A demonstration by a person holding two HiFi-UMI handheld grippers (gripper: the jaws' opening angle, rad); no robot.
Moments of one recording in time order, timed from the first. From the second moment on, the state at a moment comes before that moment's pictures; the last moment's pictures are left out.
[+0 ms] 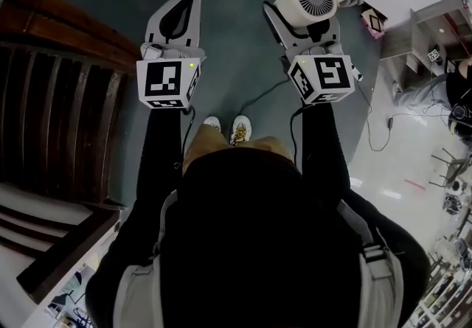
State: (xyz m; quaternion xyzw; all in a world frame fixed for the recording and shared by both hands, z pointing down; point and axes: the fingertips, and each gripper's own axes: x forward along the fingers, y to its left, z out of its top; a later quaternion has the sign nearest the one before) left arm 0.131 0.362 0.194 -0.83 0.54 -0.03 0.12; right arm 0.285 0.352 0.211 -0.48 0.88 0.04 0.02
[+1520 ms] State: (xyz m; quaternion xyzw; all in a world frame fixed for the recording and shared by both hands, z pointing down) left arm 0.035 0.117 0.211 -0.84 0.53 -0.04 0.10; right arm 0.161 0.126 0.228 -0.44 0.90 0.04 -0.05
